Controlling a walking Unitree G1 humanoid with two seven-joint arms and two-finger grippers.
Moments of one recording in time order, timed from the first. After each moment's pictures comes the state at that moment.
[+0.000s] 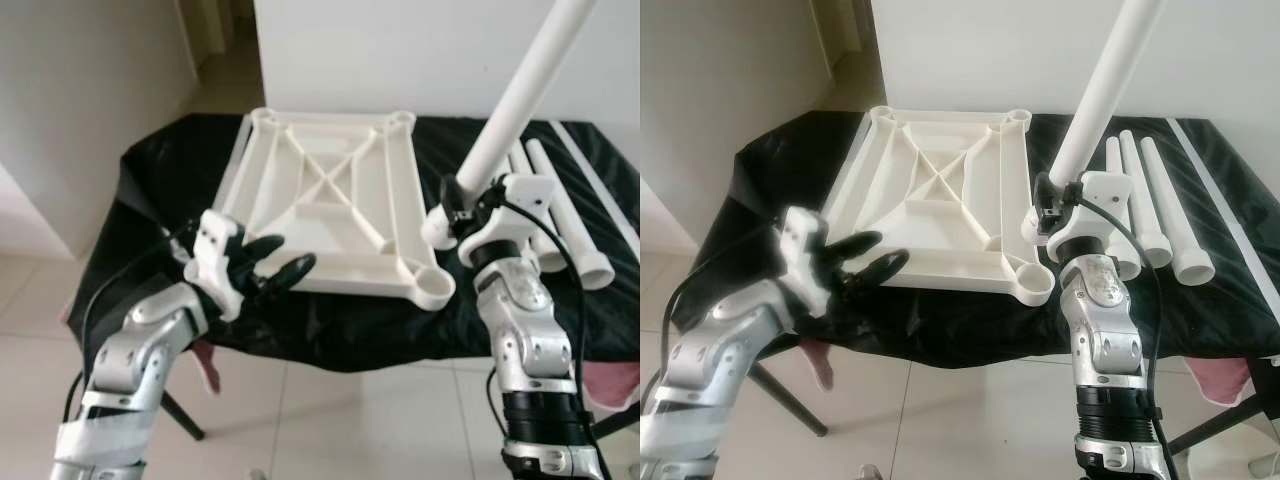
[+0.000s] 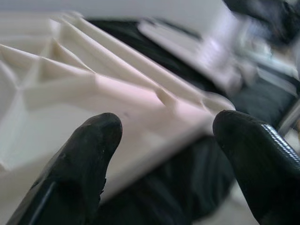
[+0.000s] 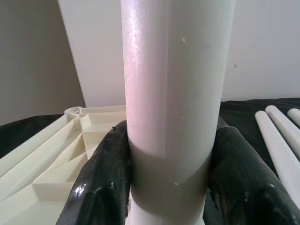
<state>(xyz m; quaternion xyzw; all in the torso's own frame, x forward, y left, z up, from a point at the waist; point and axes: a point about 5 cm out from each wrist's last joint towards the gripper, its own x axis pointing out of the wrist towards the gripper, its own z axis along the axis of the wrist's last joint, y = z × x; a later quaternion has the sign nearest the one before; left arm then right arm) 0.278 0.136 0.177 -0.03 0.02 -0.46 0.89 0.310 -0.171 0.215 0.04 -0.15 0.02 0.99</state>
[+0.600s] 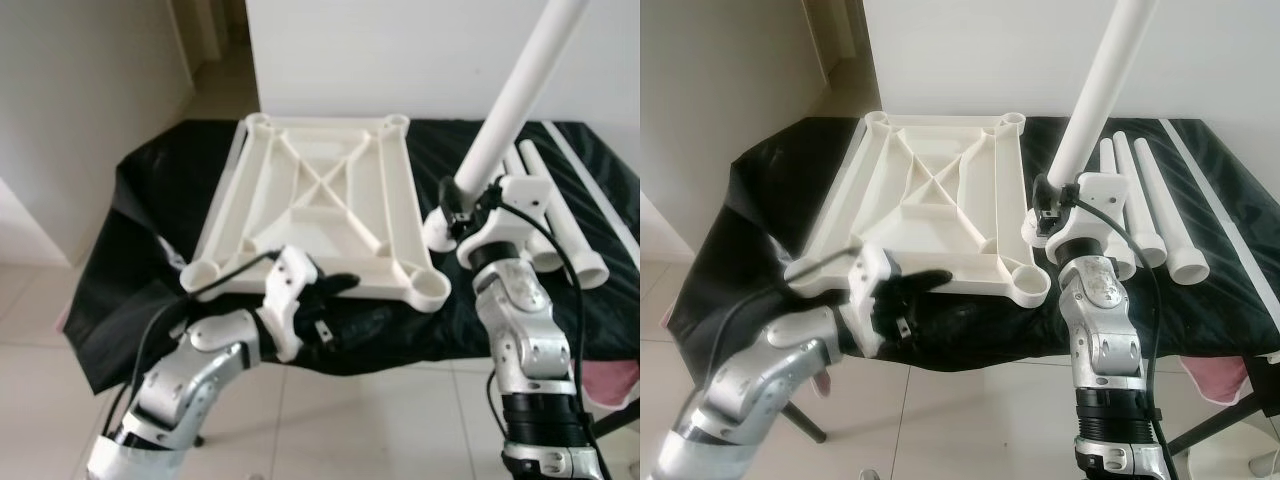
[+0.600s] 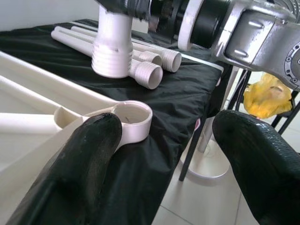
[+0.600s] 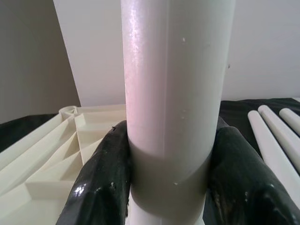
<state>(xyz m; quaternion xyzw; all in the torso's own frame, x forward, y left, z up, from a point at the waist) 0.249 0.073 0.183 0.01 -0.01 -0.57 0.82 0.307 -0.169 0.210 0.03 -0.15 0.02 0.99</state>
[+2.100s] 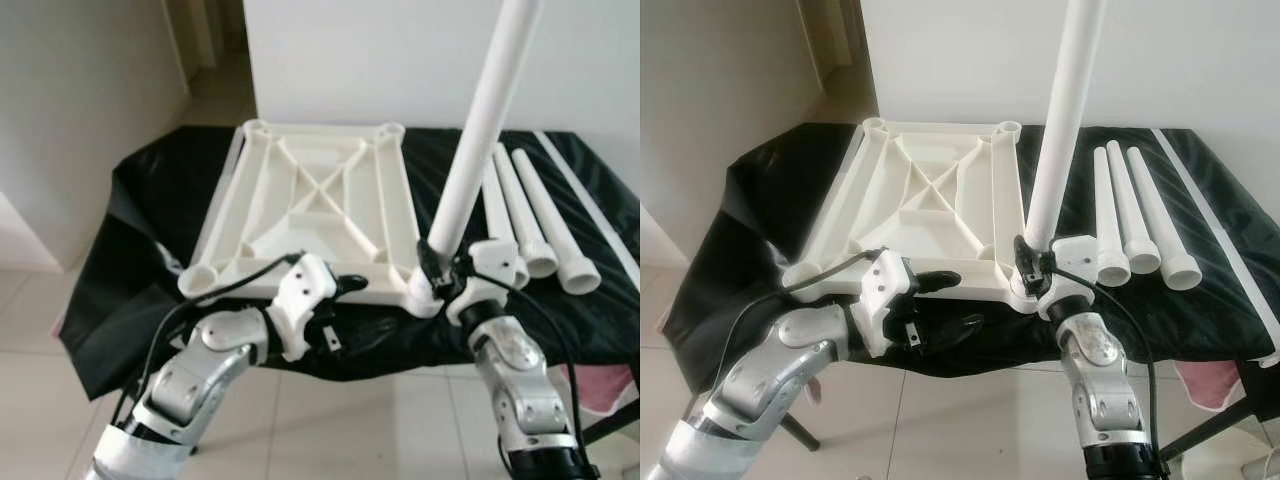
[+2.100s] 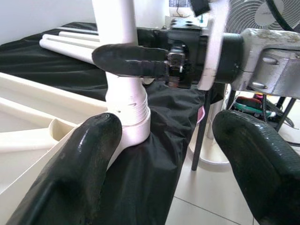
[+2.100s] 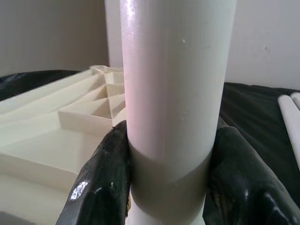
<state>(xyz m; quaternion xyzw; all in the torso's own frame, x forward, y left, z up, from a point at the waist) 0.252 0.062 0.173 0.07 -0.02 -0.58 0.81 0.277 -0.164 0.150 -0.02 -0.11 0.11 0.99</state>
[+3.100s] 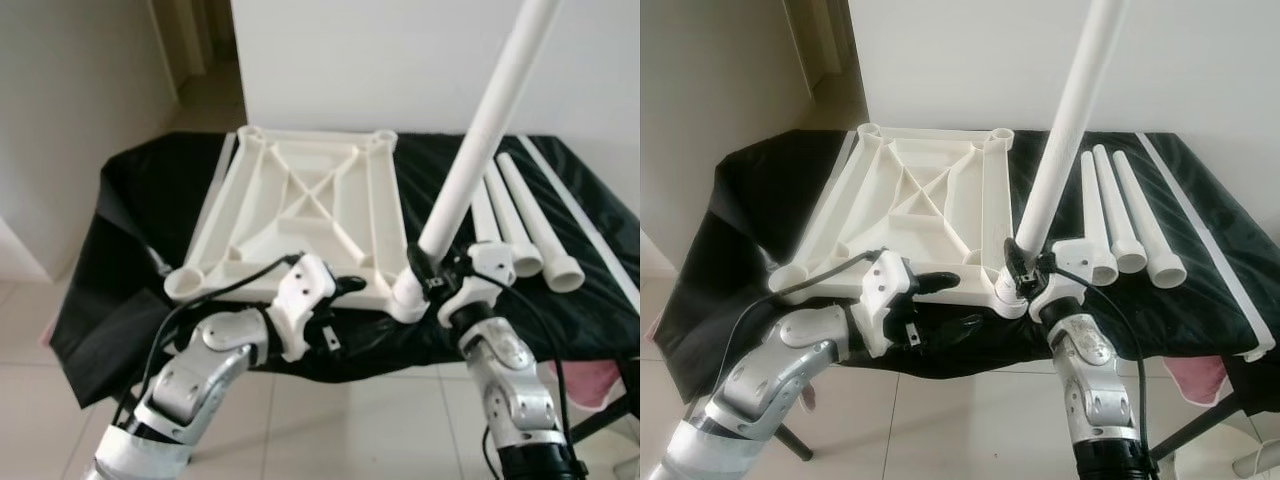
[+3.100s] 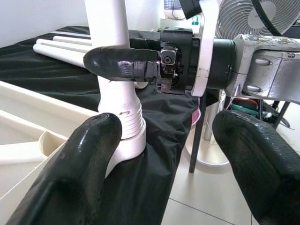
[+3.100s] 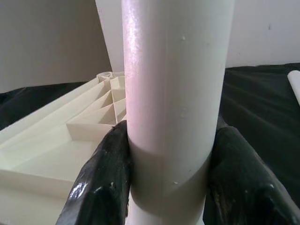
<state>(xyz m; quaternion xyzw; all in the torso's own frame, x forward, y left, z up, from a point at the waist) 0.253 0.062 0.172 0.07 -0.02 -0.57 0.82 0.289 -0.161 0.143 0.06 -0.06 0.10 0.99</state>
